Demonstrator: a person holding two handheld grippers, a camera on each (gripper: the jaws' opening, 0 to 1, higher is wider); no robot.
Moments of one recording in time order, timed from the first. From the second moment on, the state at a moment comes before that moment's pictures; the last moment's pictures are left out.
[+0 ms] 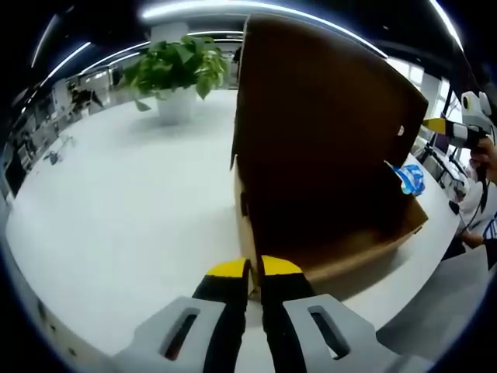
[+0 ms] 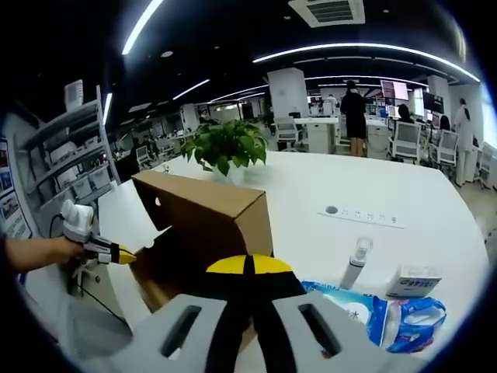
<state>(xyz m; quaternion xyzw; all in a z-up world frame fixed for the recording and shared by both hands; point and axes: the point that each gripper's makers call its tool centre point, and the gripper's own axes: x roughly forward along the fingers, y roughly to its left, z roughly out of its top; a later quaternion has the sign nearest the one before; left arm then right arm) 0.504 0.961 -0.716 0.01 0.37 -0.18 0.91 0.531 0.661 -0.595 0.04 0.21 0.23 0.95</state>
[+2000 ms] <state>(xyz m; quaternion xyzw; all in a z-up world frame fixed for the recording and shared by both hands) 0.522 0.946 -0.626 0.11 0.25 -0.26 0.93 0.477 0.680 -0.638 -0.07 0.20 0.28 0.94</state>
